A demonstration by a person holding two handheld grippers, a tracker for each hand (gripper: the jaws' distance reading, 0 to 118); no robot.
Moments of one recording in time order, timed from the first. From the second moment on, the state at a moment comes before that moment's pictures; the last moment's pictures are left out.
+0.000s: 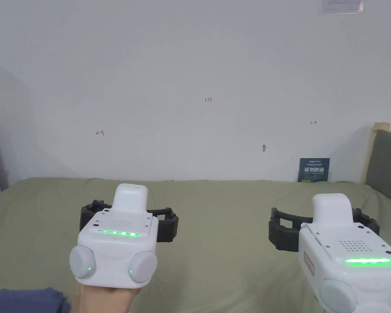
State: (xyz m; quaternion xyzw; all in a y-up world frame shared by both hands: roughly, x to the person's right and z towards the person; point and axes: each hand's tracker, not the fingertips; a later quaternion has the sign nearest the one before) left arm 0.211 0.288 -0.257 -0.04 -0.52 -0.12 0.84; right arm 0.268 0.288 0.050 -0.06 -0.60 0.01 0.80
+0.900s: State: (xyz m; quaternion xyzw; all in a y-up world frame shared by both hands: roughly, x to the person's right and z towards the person) left arm 0.201 0.310 -0.267 -0.17 -0.56 -0.10 0.80; right arm 0.273 0.277 0.032 -0.08 -0.58 0.00 0.81
